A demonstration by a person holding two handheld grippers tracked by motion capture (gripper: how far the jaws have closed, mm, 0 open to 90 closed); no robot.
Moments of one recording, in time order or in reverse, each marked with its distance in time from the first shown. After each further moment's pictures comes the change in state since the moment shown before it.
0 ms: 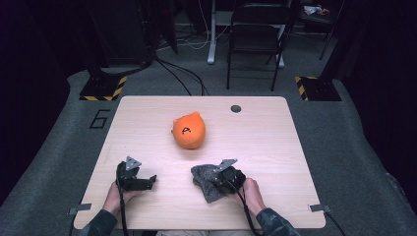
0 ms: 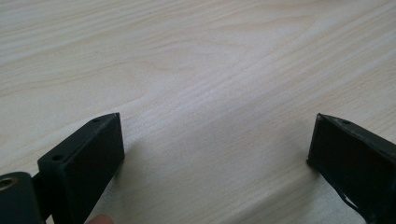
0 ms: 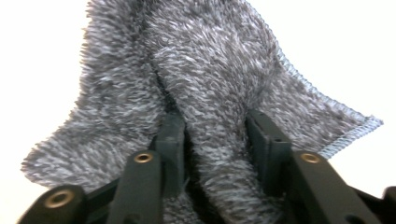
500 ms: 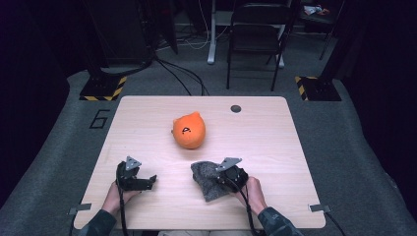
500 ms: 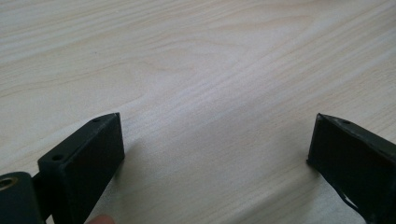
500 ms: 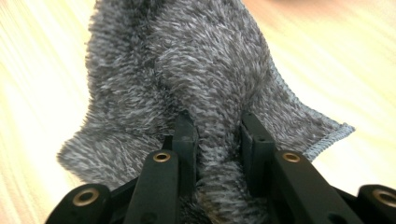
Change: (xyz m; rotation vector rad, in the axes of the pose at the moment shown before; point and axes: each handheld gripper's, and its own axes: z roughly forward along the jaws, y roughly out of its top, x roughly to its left) left arm 0.000 0.000 0.000 -0.001 -0.004 0.002; right arm -0.001 0.005 -0.021 -0.092 -0.003 -0.009
